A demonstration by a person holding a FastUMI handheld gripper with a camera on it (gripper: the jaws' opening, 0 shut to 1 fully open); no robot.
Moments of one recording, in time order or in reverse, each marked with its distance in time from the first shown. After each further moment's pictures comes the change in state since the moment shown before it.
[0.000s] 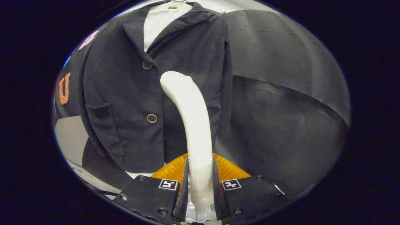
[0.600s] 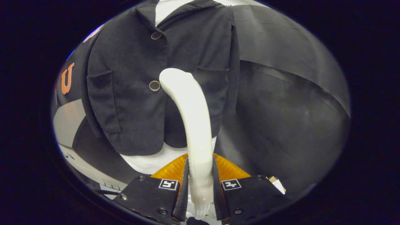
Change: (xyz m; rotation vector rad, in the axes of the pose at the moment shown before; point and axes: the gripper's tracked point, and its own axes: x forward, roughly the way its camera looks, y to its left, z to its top) arm 0.019 0.004 0.011 -0.026 0.115 0.030
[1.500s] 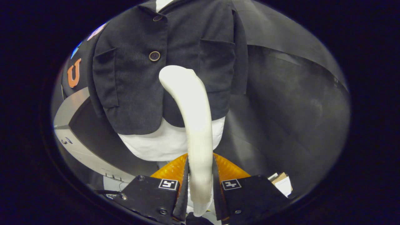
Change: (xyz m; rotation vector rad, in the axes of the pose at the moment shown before) arm 0.008 0.009 0.000 -0.023 0.063 0.149
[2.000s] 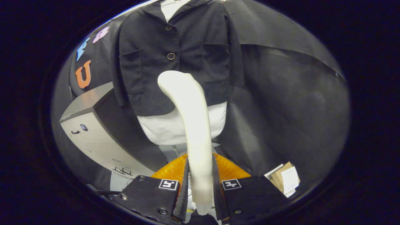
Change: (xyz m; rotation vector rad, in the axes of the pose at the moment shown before) arm -0.049 0.008 -0.045 0.045 0.000 0.047
